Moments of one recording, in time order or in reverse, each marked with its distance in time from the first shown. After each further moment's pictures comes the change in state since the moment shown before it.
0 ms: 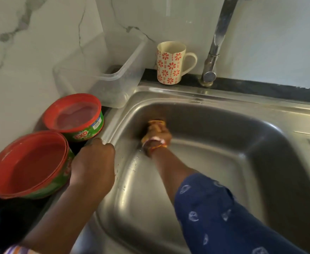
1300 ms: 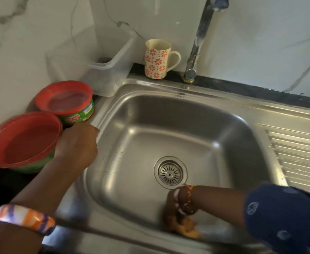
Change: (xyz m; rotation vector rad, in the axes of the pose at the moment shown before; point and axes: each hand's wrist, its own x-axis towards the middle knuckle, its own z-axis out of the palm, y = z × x) left_hand 0.017 -0.028 0.020 -0.158 0.040 0.055; right_hand -0.096 0.076 -0.136 -1.201 -1.067 -0.024
